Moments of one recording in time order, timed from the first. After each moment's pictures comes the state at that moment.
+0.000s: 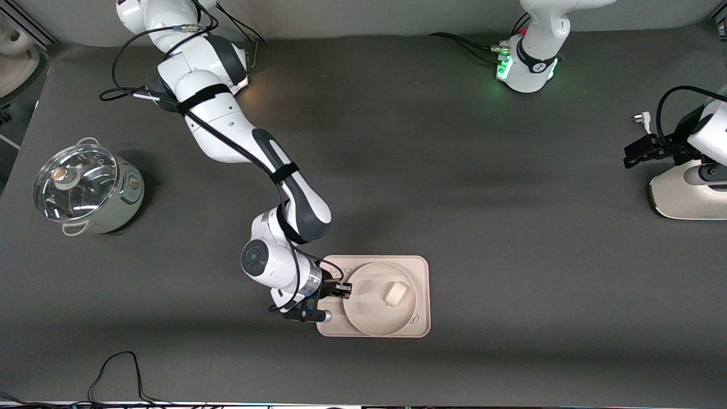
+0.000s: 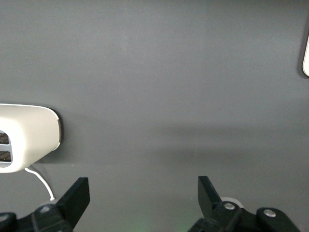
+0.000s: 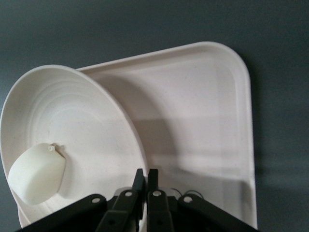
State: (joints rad) left arm 0.07 -0.06 -0.04 -1.78 0.02 1.66 -0.01; right arm 0.47 1.17 0.00 -0.94 0.44 2.36 0.32
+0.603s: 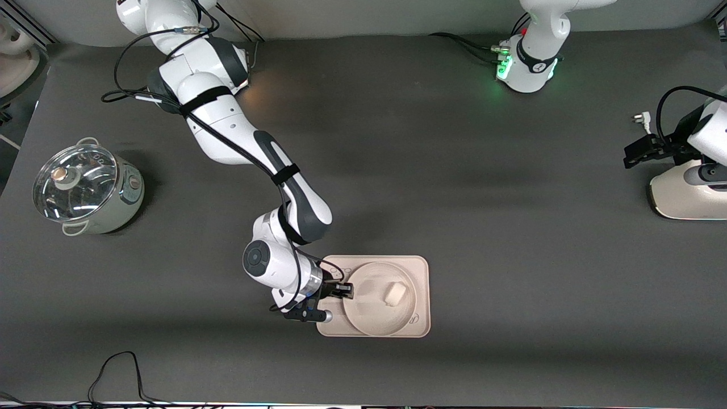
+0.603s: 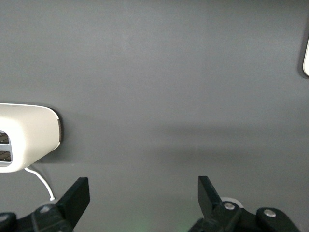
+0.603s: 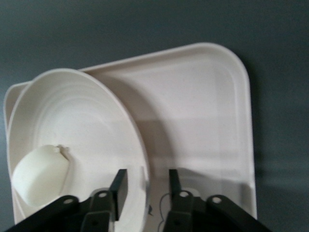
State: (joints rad) left arm 0.08 -0.06 -0.04 -1.79 0.02 1.66 -0.01; right arm 0.47 1.18 0.00 -0.92 0.44 2.37 0.32
